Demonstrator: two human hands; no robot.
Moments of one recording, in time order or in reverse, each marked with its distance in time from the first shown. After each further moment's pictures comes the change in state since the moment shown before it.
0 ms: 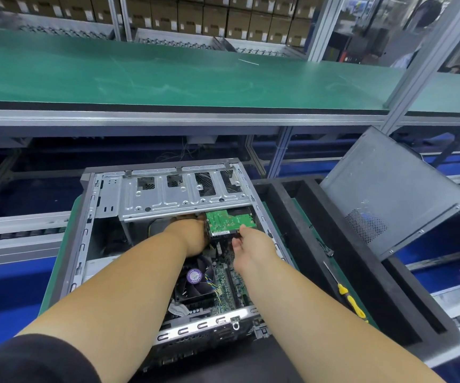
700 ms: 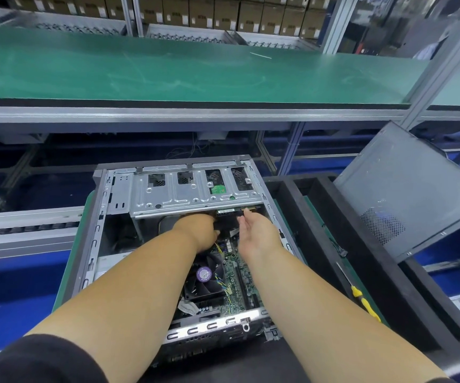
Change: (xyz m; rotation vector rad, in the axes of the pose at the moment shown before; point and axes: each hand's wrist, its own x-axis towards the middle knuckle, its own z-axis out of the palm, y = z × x) left_hand 0.008 -0.004 0.006 -0.113 0.047 -0.042; right_hand 0.002 -0.006 0.020 0.307 -0.170 -0.078
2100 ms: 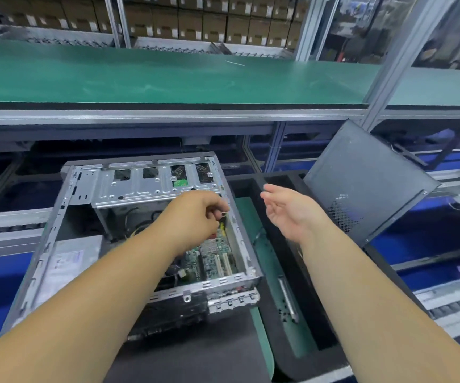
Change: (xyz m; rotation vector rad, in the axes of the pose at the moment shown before) left_hand -0.112 0.115 -0.068 -0.641 0.248 0.124; right_hand -0.026 -0.155 -0.077 -0.550 -0.289 -0.136
